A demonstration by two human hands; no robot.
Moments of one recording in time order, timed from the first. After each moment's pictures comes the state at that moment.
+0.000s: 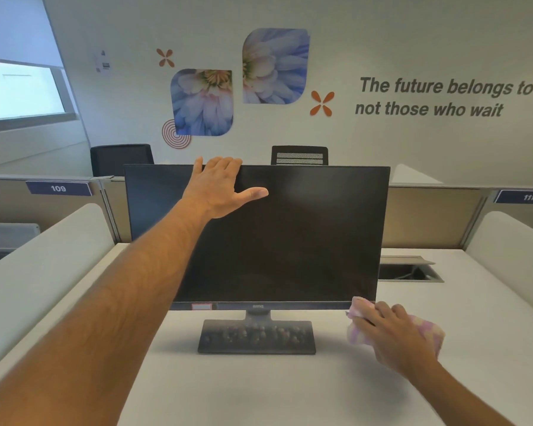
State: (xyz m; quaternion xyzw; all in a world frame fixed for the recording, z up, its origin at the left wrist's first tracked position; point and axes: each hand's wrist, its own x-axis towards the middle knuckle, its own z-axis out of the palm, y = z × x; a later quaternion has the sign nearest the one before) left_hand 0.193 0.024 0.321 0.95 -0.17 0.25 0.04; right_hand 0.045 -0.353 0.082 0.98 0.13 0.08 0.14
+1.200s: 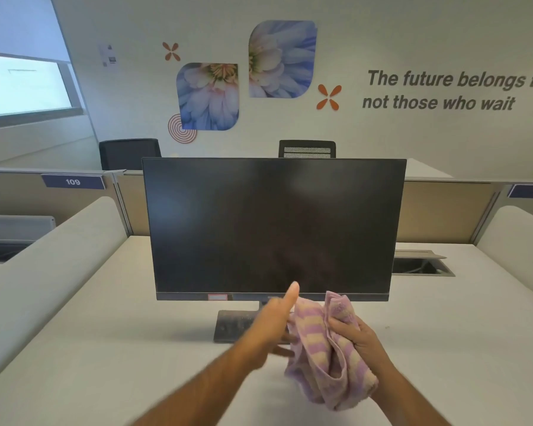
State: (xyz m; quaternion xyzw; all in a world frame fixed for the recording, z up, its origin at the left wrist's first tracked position) left_hand 0.040 -0.041 0.143 0.78 0.03 -0.22 0.59; right_hand 0.012 -0.227 0.096 0.61 -0.13 -0.08 -0.78
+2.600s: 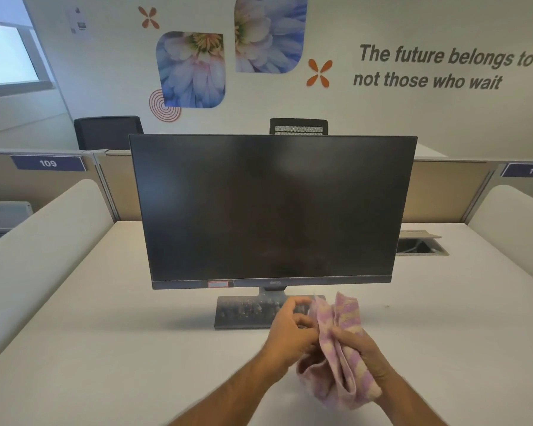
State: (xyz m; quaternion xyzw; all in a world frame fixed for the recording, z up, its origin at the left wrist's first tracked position) left_hand 0.027 -0.052 0.094 0.71 -0.04 -0.22 0.66; right_hand -0.002 -0.215 0.055 0.49 -0.12 -0.15 -0.85
